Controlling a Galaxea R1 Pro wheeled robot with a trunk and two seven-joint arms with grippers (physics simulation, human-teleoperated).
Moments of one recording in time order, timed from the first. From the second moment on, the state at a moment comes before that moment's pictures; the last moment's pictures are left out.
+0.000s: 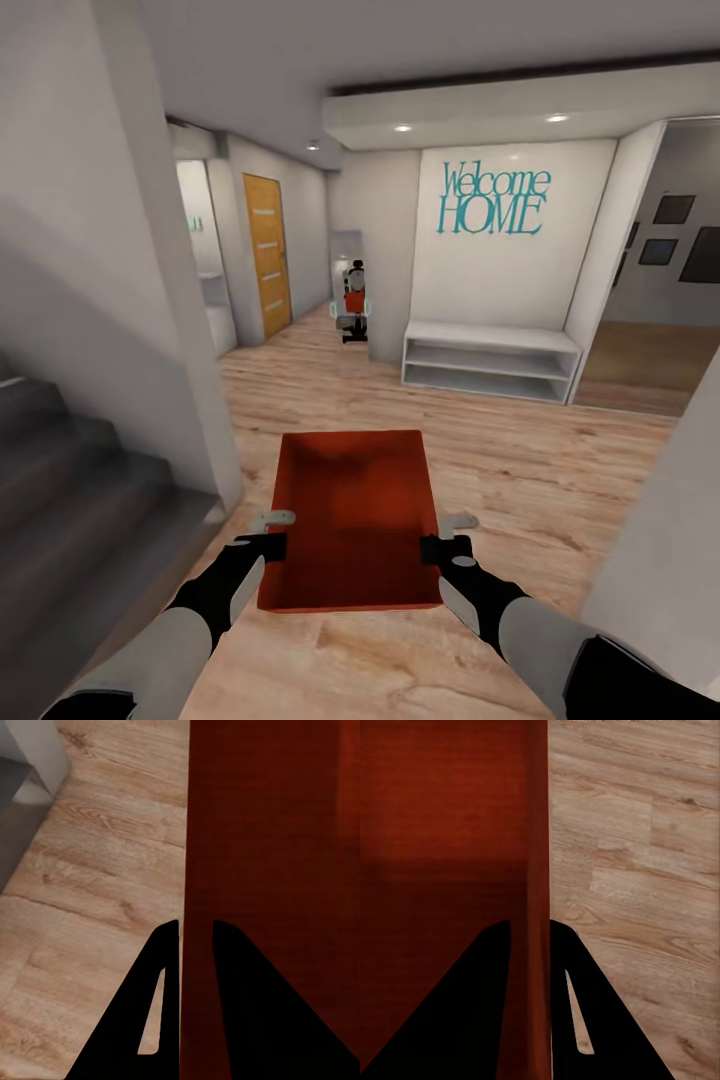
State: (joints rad) left arm -0.72 -0.08 -0.01 -0.43 0.05 0.27 0.13; right arm -0.81 0.07 0.86 -0.18 -0.78 -0.08 -0.25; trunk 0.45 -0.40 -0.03
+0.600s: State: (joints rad) left arm -0.72 -0.08 -0.01 -0.43 0.05 0.27 0.13; right arm -0.81 0.07 0.86 -0.17 -0.78 -0.08 -0.25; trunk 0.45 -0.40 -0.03
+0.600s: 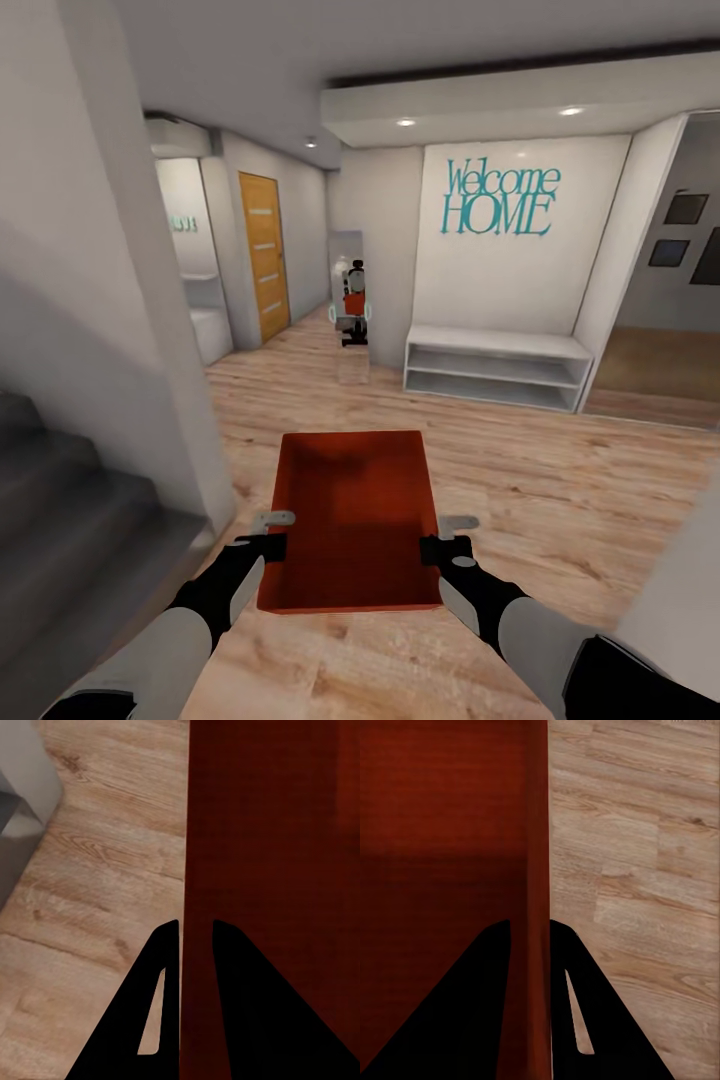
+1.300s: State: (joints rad) left arm -0.72 -0.08 -0.01 -0.43 0.04 0.27 0.13; right arm -0.81 0.07 0.86 -0.17 -0.78 -0.08 -0.25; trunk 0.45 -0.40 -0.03
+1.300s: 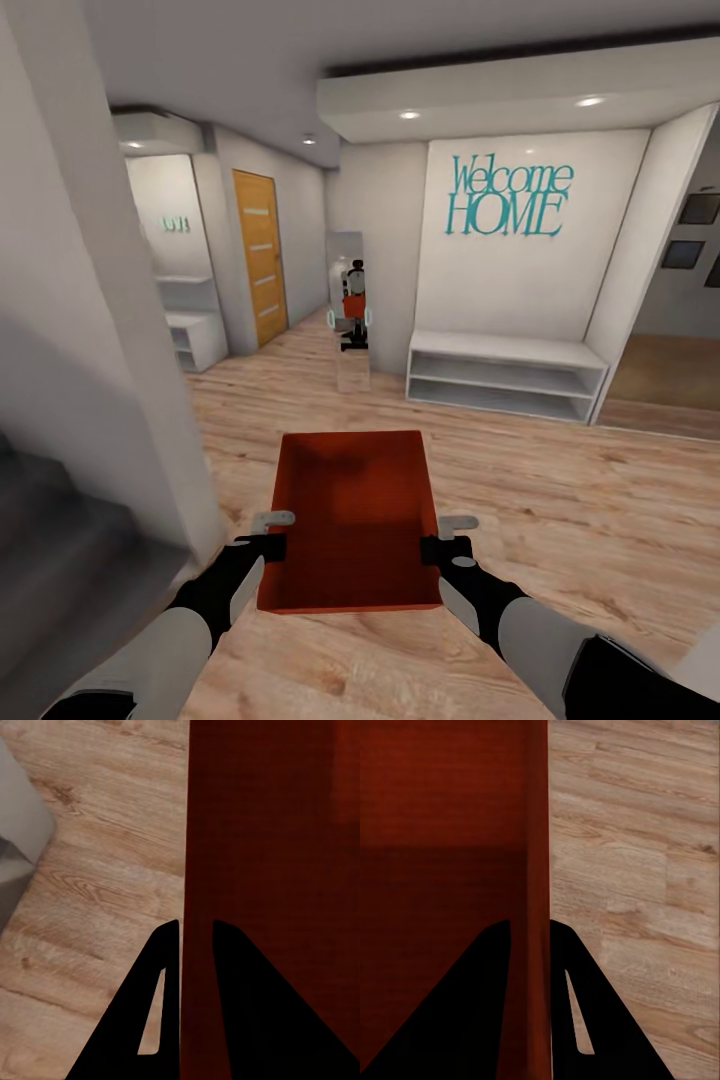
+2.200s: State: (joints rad) left arm -0.72 -0.08 -0.01 -0.43 0.04 0.27 0.13; right arm -0.81 0.07 0.86 -0.17 -0.78 -0.08 -0.25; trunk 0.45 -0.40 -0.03
